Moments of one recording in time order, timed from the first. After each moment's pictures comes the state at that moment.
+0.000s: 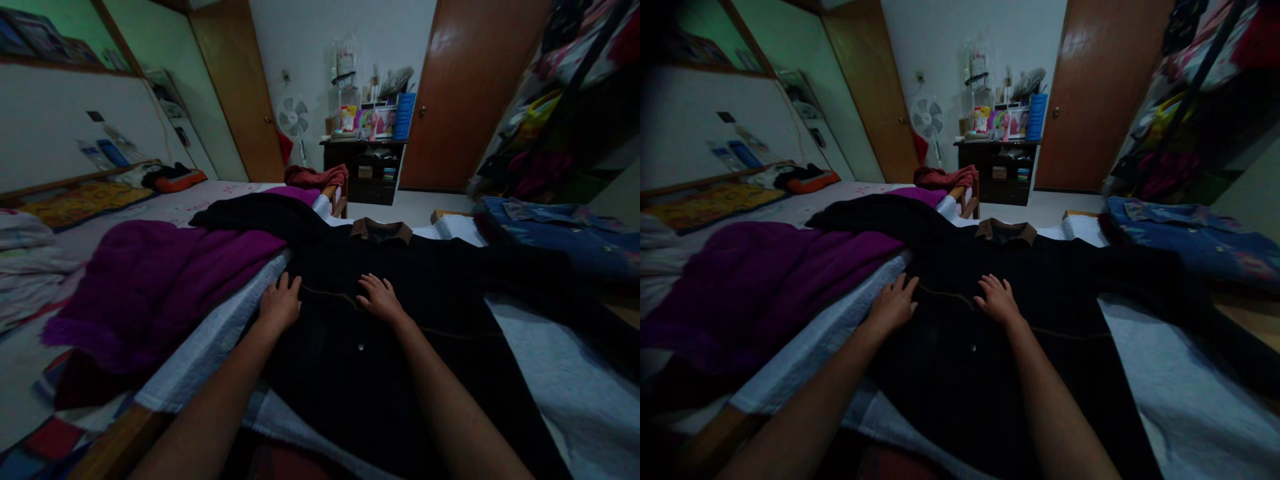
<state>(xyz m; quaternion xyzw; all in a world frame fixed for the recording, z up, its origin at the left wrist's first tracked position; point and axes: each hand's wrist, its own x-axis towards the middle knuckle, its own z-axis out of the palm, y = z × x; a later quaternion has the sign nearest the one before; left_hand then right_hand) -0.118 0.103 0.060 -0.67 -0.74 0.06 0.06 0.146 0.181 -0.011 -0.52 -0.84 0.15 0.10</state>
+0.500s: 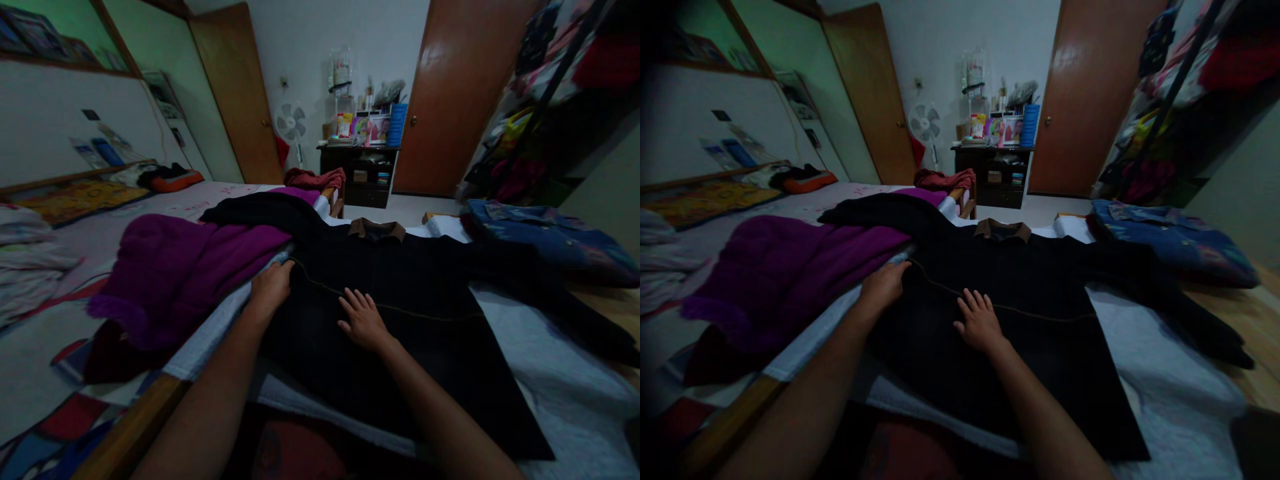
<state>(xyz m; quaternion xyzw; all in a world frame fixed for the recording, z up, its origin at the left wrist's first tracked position) -0.139 0.089 0.100 -0.66 -0.74 0.00 0.06 0.106 0.085 -0.003 -0.47 -0.87 0.13 0.08</state>
